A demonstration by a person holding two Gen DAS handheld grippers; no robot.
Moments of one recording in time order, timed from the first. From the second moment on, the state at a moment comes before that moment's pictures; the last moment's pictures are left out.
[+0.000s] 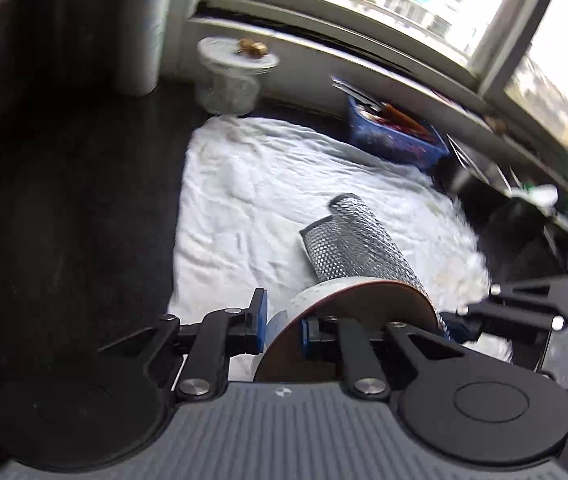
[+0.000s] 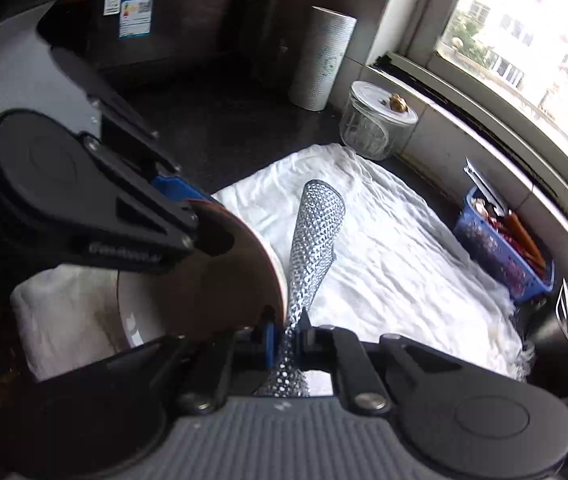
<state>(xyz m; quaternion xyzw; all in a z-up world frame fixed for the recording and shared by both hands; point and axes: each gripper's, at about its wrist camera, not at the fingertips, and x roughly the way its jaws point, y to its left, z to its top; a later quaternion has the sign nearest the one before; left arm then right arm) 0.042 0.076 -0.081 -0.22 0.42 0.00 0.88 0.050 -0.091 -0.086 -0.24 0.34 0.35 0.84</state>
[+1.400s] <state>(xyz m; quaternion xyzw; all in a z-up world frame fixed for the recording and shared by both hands) 0.054 0.087 -0.076 -0.22 0.45 -0.03 0.87 0.065 -0.099 -0.082 -0.20 0.38 0.35 0.83</state>
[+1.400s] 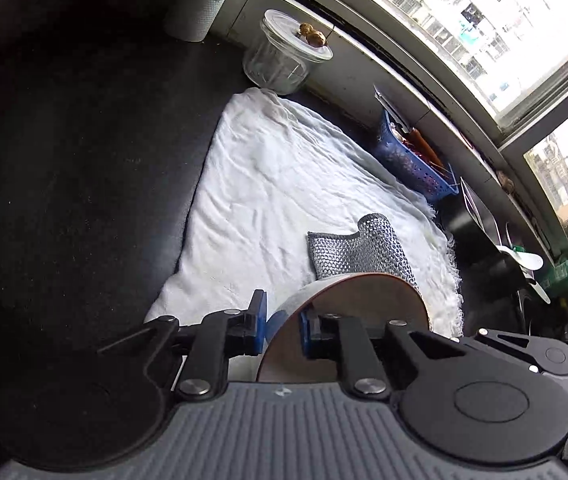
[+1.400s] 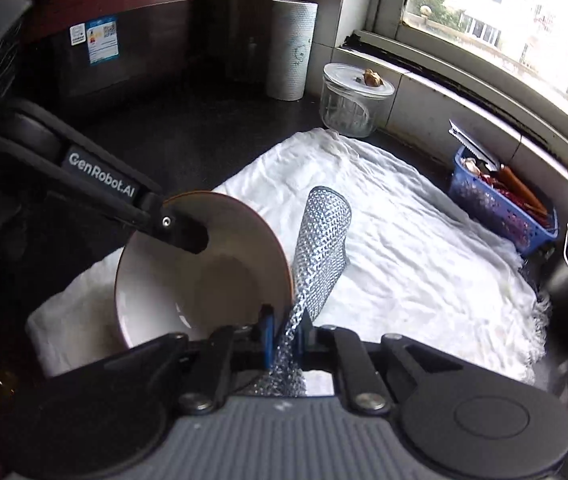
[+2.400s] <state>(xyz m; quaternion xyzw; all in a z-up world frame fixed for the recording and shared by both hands) 0.068 0.052 -0.068 0.08 0.48 -0.17 0.86 0.041 -0.074 -0.083 -0.34 0.28 0.43 0.79</state>
